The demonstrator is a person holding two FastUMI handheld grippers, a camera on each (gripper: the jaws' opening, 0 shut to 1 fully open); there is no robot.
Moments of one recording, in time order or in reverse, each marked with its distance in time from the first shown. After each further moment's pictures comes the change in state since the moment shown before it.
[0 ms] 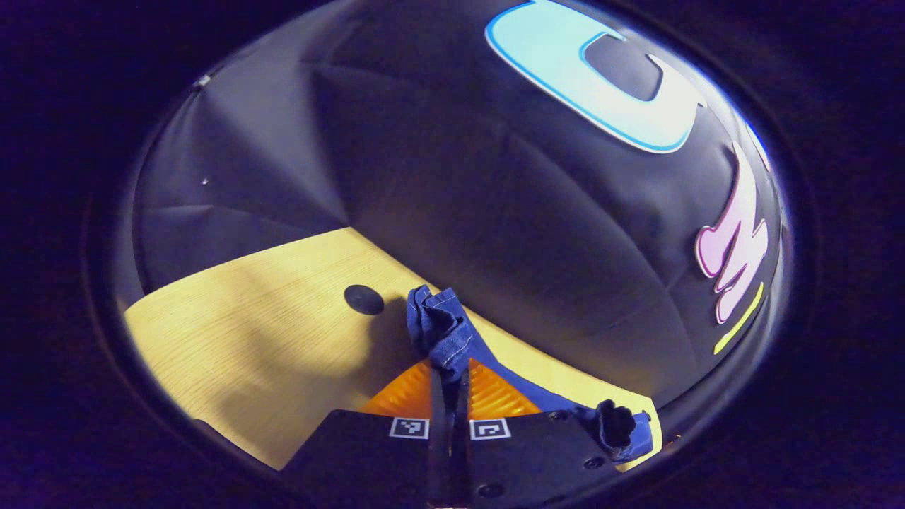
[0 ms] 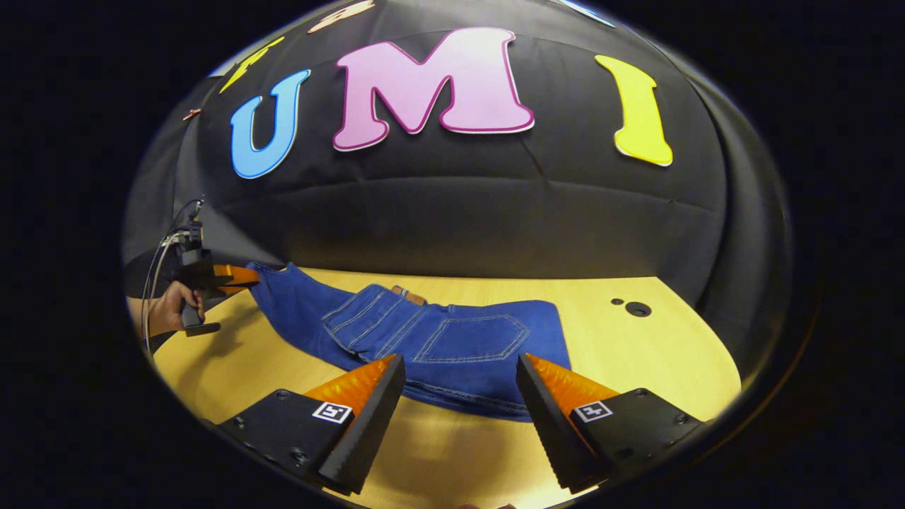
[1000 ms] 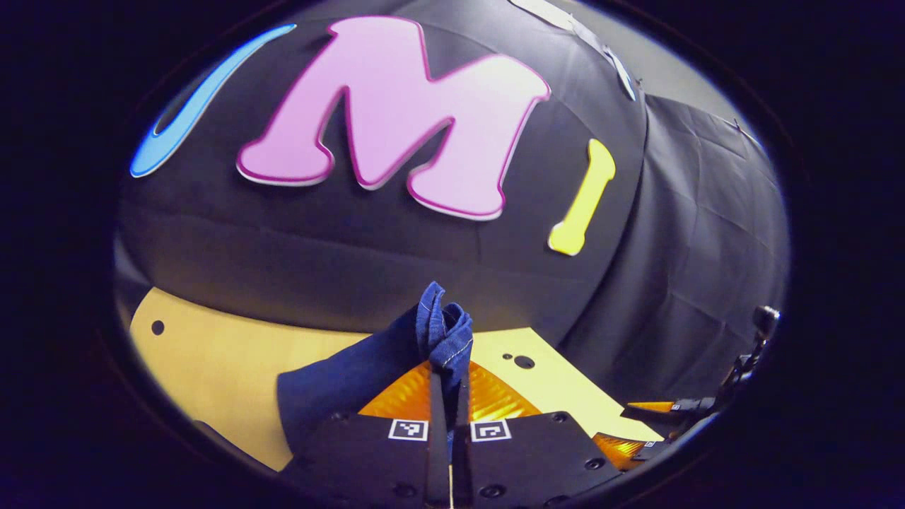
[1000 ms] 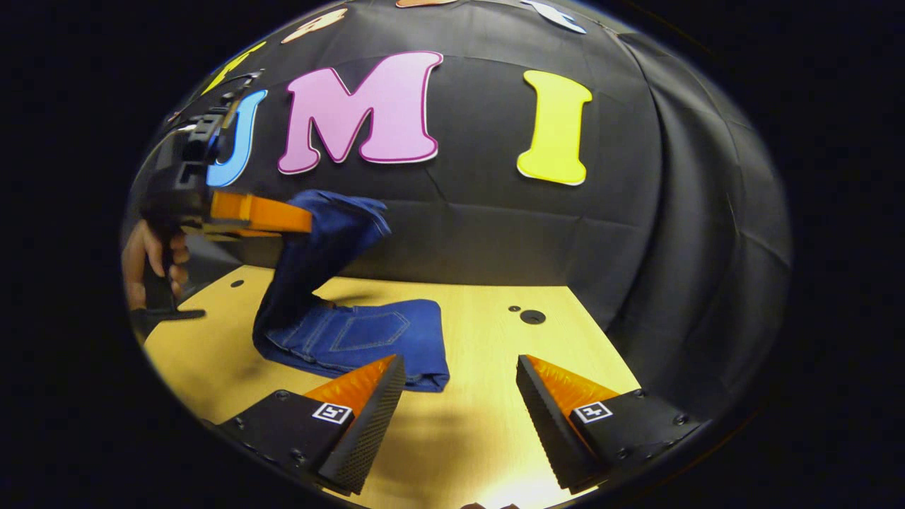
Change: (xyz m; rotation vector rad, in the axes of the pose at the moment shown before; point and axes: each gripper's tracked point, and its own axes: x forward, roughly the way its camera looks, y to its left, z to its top) left arm -0.067 -0.345 -0.163 0.491 0.231 -0.413; right arm -0.094 -0.127 0.020 -0.018 0.025 -0.183
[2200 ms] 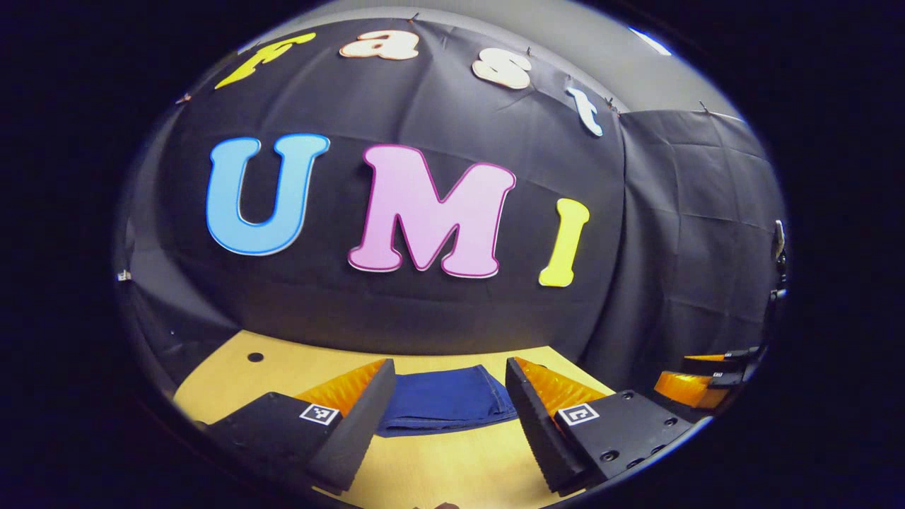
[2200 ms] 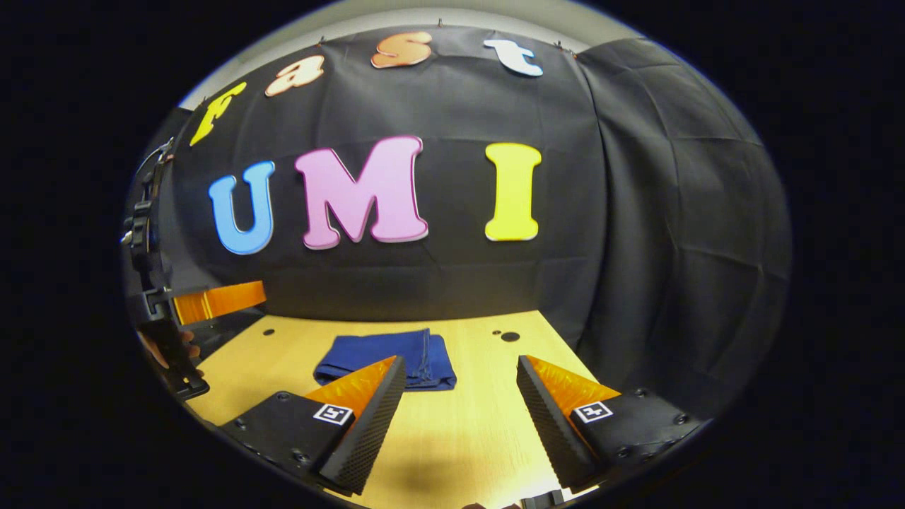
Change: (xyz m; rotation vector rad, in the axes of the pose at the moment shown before) left arm -0.303 0.008 0.077 0.099 -0.300 0.243; right arm -0.205 0.022 0.111 0.092 -0.204 -0.030
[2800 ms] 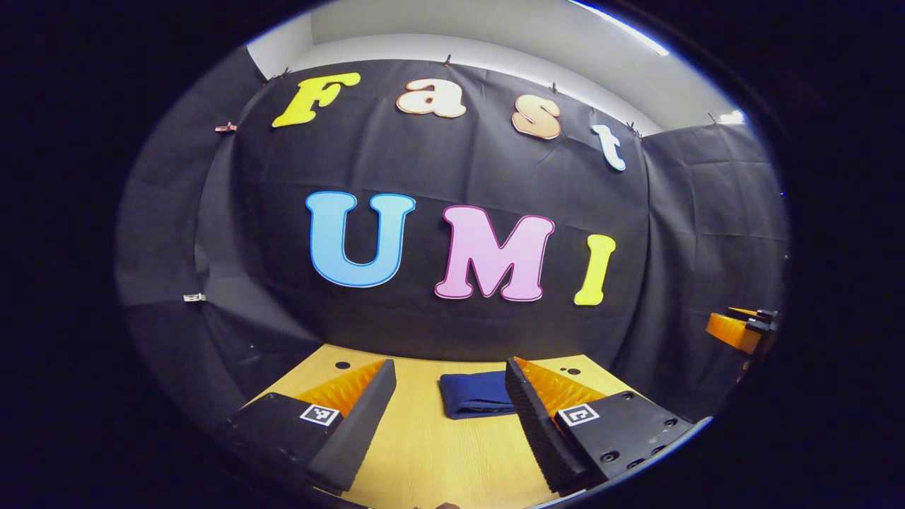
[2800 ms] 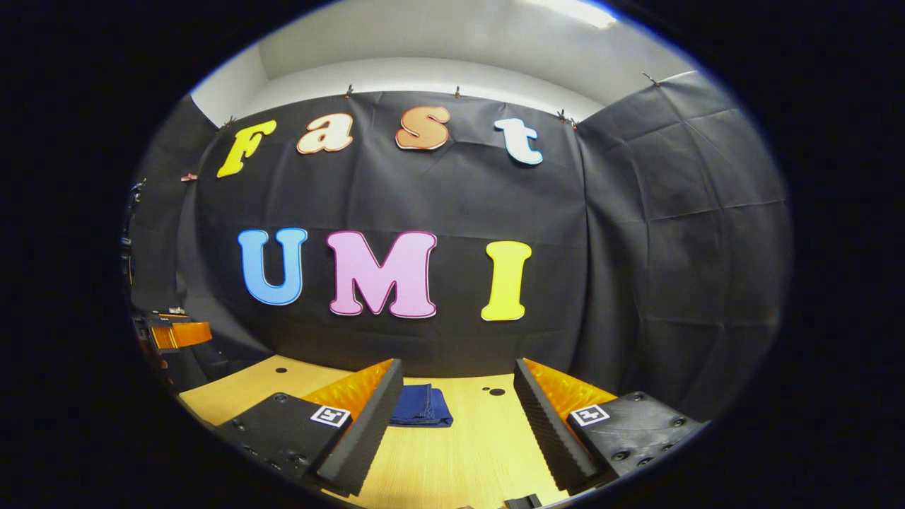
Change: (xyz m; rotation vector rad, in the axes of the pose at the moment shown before) left arm -0.174 0.057 0.024 0.016 -0.061 0.193; right arm -0.127 0.010 0.079 -0.063 -0.245 -0.017
